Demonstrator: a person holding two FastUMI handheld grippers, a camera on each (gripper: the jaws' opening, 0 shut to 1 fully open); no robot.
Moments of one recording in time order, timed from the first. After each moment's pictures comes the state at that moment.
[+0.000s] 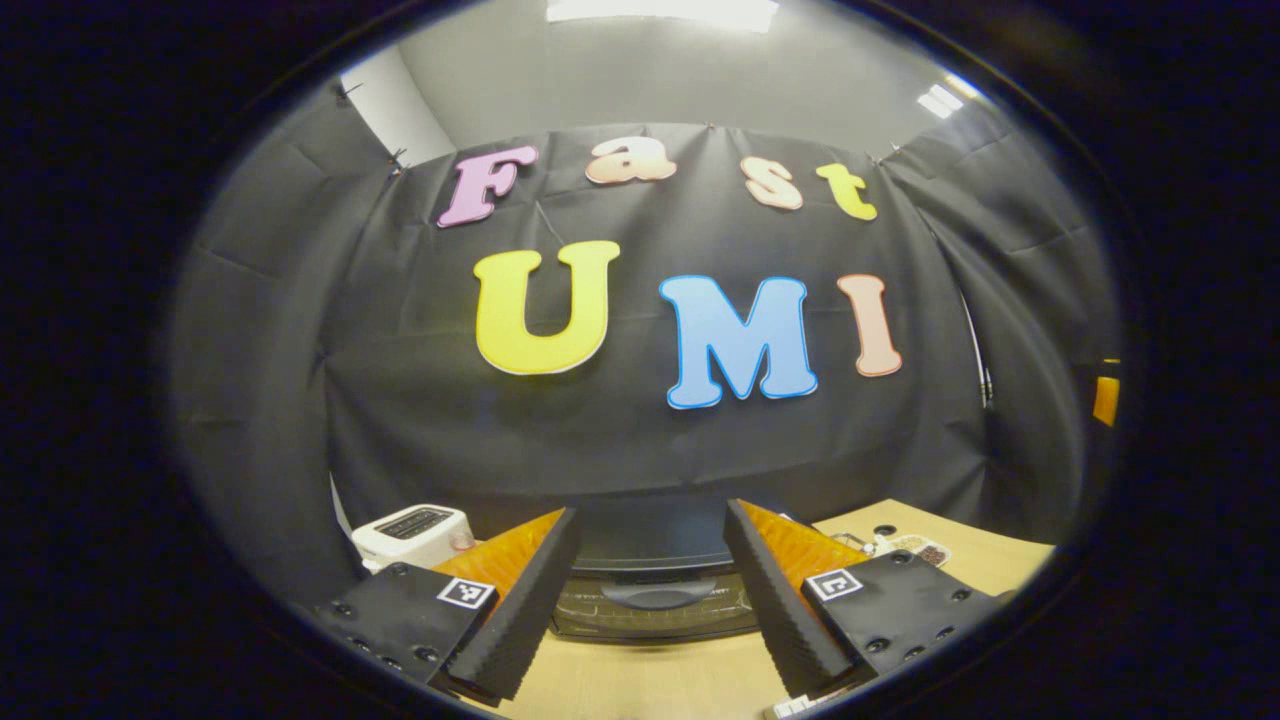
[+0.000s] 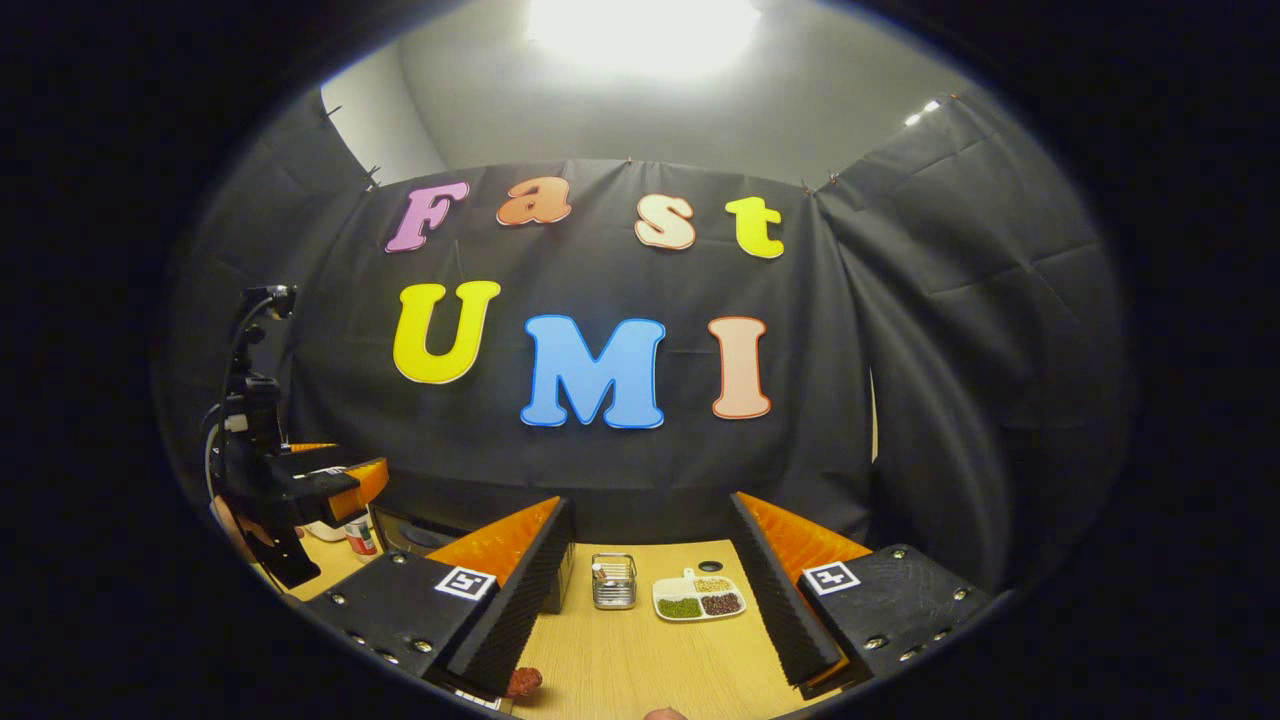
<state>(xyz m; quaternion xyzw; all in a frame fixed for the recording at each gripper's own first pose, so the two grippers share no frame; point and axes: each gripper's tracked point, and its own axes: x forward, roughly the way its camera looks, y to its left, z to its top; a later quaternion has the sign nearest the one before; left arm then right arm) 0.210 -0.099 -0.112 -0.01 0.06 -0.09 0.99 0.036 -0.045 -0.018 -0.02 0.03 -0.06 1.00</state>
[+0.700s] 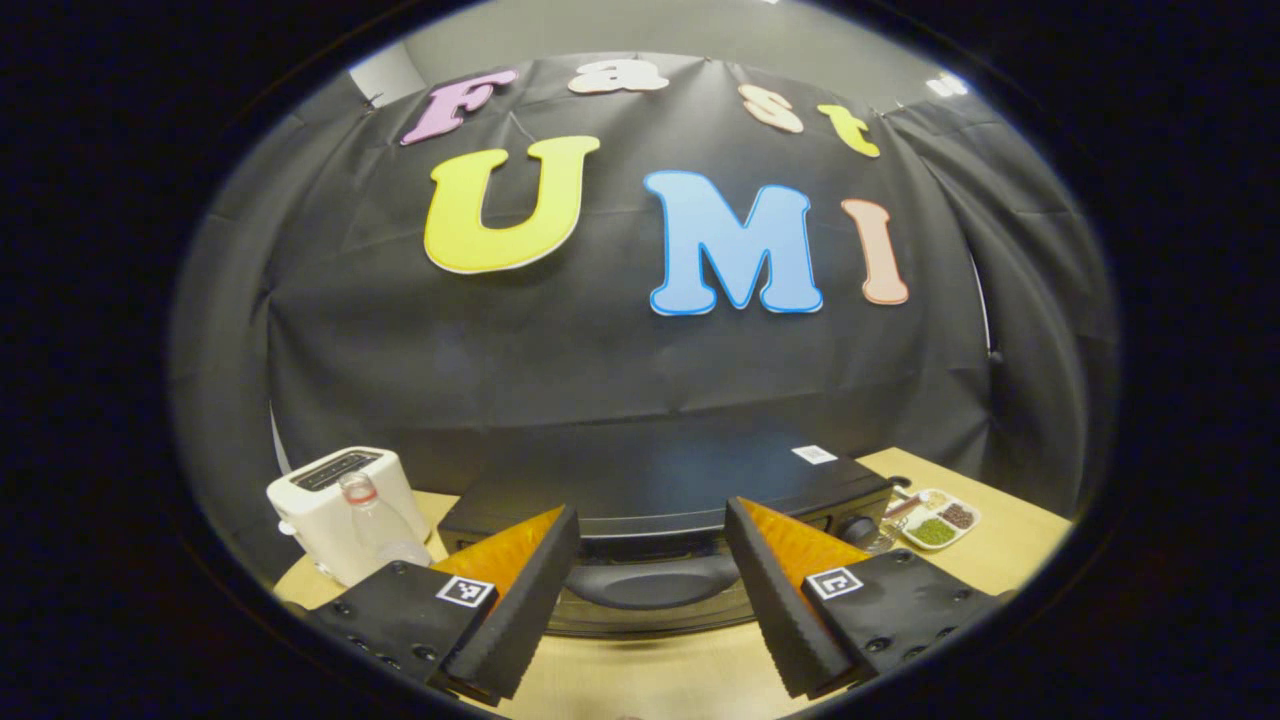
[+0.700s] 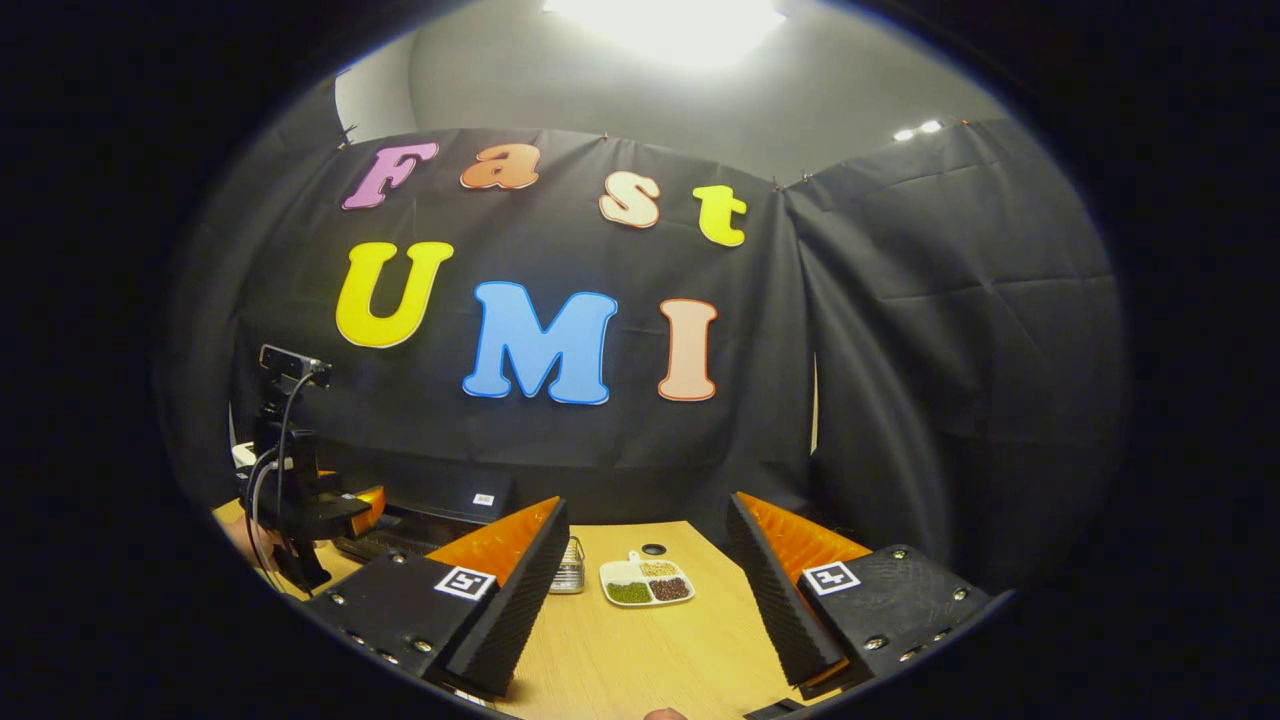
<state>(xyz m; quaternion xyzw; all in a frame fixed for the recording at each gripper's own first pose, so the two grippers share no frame) 0.299 -0.123 -0.237 -0.01 0.15 -0.13 0.98 0.031 -0.060 -0.032 -0.05 0.07 -0.16 0.98</state>
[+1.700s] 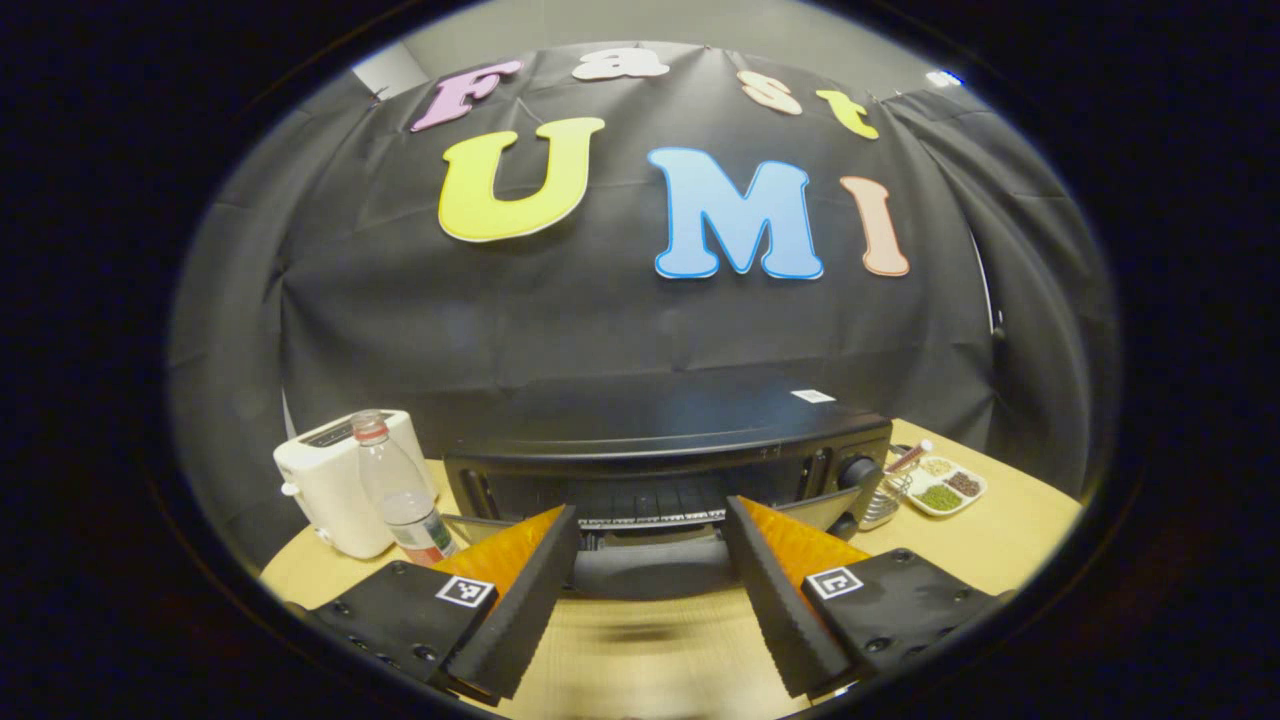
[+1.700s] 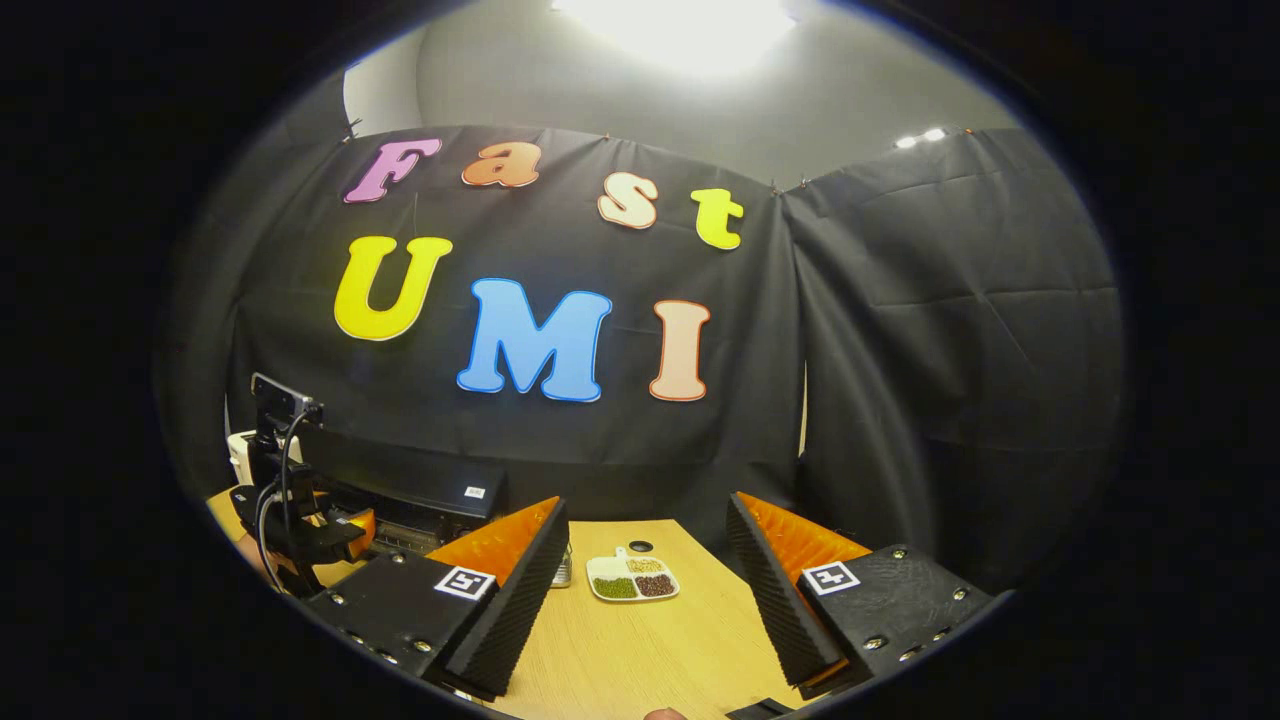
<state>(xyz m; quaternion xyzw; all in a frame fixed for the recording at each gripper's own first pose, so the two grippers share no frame) 0.247 -0.117 -0.274 0.00 0.17 -0.11 0.98 0.017 -0.058 -0.029 -0.06 0.07 -0.16 0.98</state>
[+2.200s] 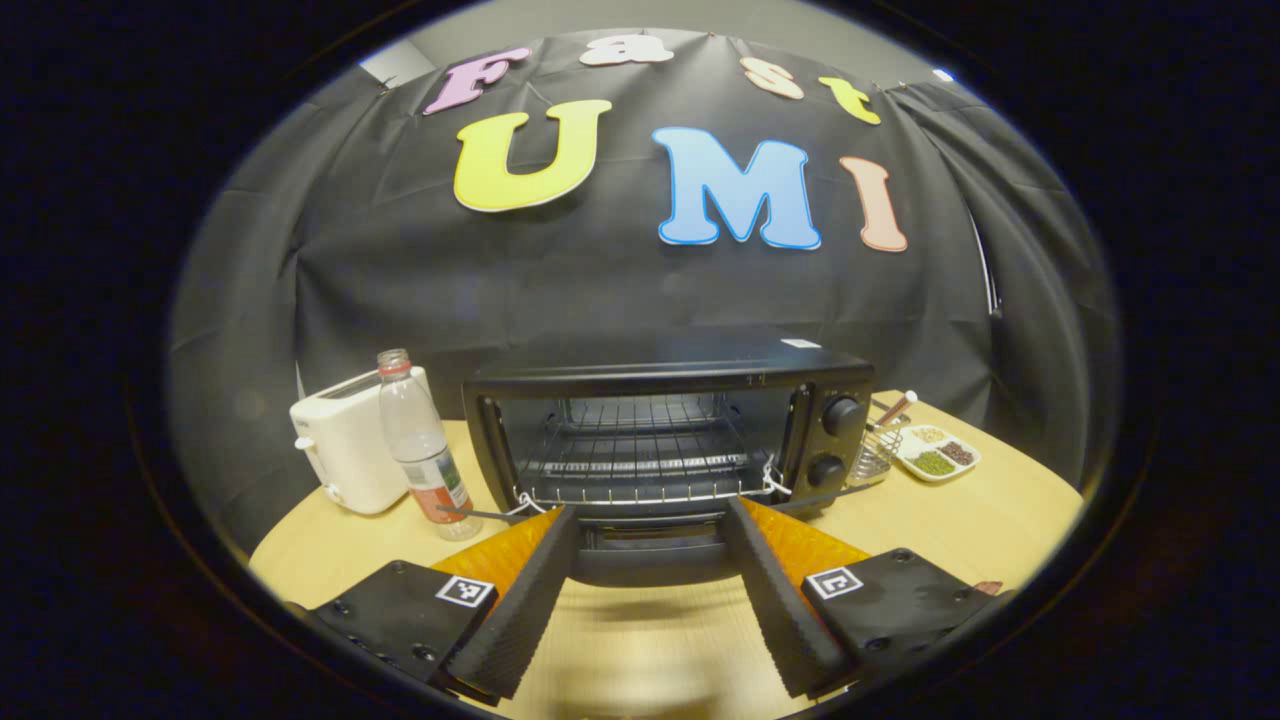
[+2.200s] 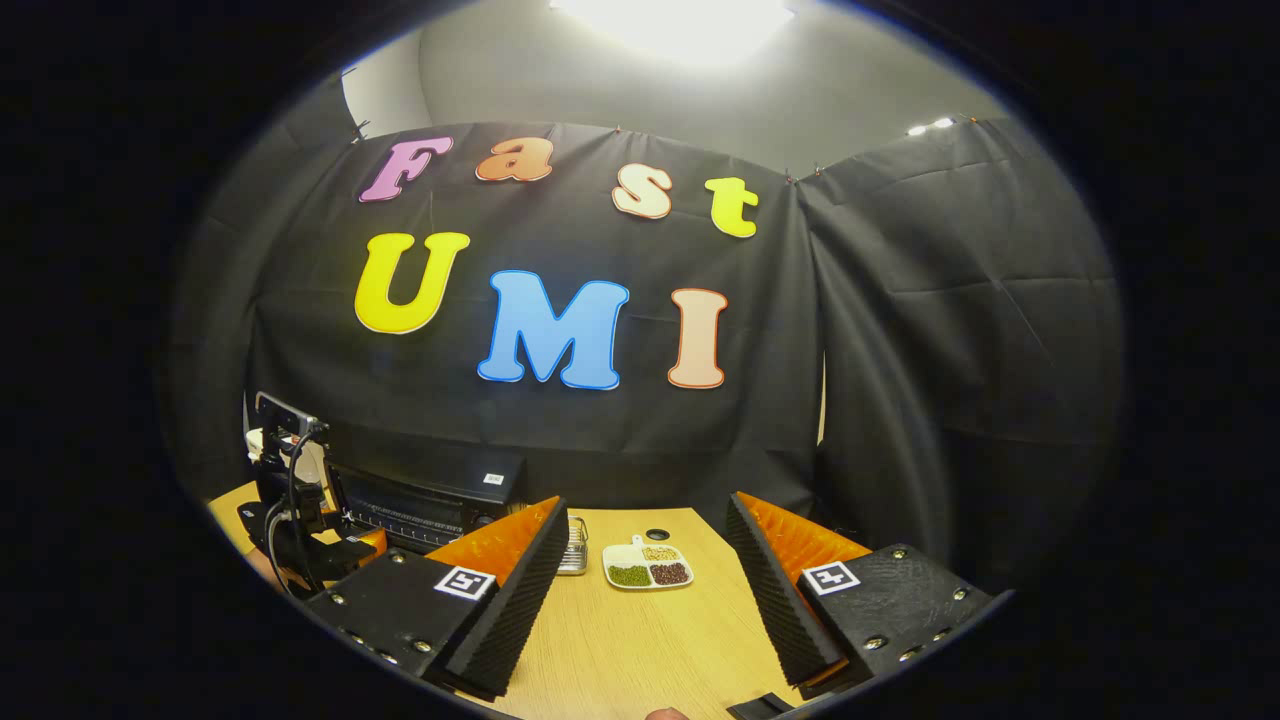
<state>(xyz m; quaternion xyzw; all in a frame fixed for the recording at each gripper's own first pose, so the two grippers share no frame) 0.196 -0.113 -0.306 0.00 0.22 -0.10 0.97 0.007 -0.057 -0.041 -0.05 0.09 -0.12 0.99</state>
